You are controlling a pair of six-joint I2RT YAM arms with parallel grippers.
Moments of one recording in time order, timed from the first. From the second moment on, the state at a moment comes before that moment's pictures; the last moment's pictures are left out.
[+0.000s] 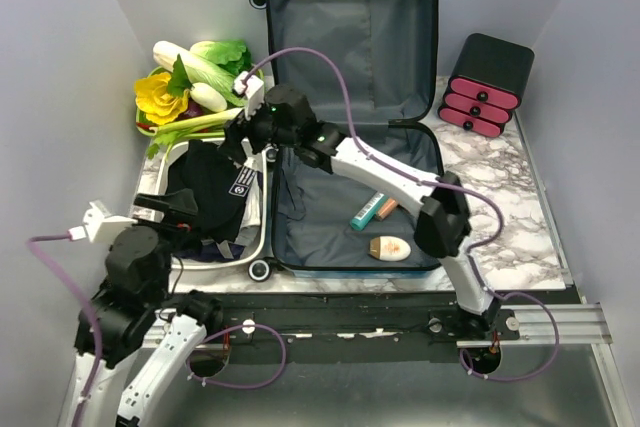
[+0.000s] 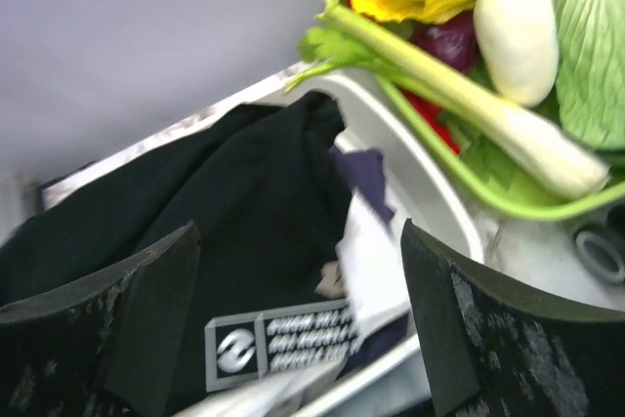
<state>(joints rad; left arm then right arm) -0.38 0.30 0.88 -0.93 -0.57 -1.08 0.94 2.25 2.16 -0.13 -0.21 0.04</state>
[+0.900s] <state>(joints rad) 0.09 0.94 0.90 -0.57 -0.17 -0.76 1.16 2.07 1.61 -0.09 -0.24 0.00</state>
